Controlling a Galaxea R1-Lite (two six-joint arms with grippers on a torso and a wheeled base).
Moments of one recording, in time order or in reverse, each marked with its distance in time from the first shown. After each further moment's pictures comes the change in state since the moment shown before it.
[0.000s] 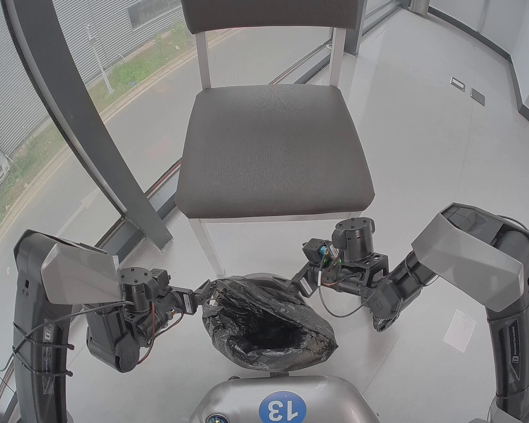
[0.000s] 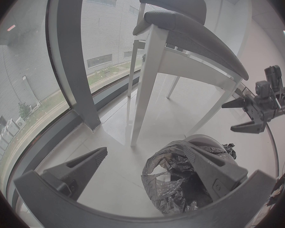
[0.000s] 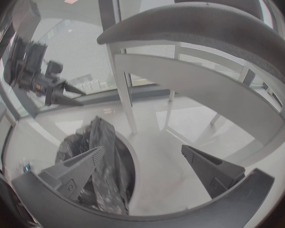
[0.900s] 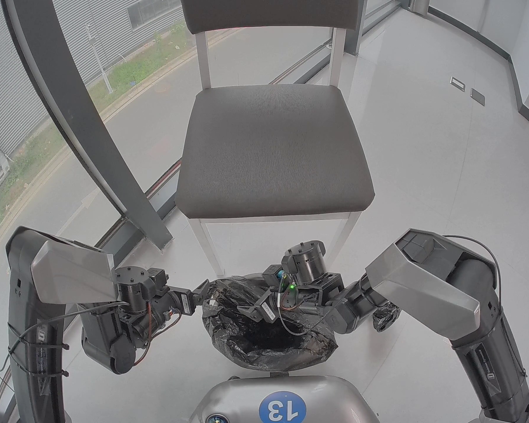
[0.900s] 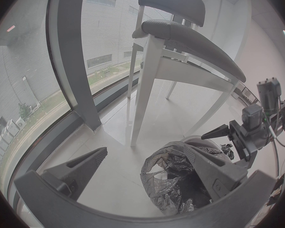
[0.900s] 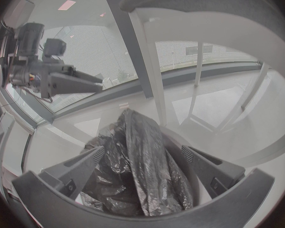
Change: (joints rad) left arm -0.008 -0.047 0.046 0.000 0.008 0.001; right arm 0.127 0.169 -0.245 0.214 0.019 0.145
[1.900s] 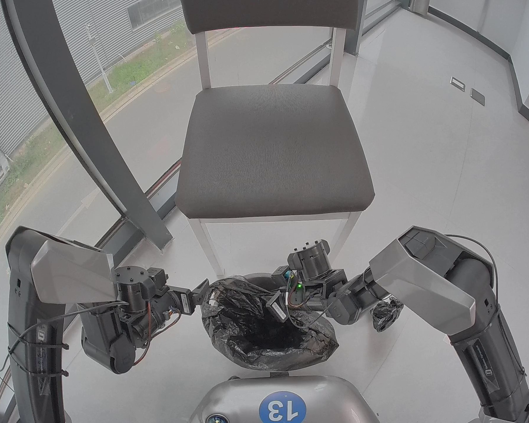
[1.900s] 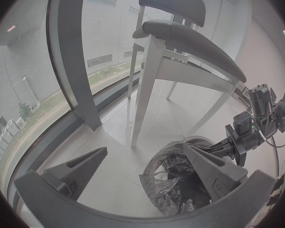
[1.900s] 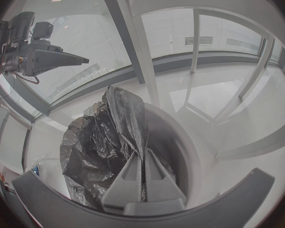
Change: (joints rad) left arm 0.002 0.000 -0.001 0.000 0.000 -0.001; right arm -0.046 0.035 -0.067 0.144 -0.016 -0.044
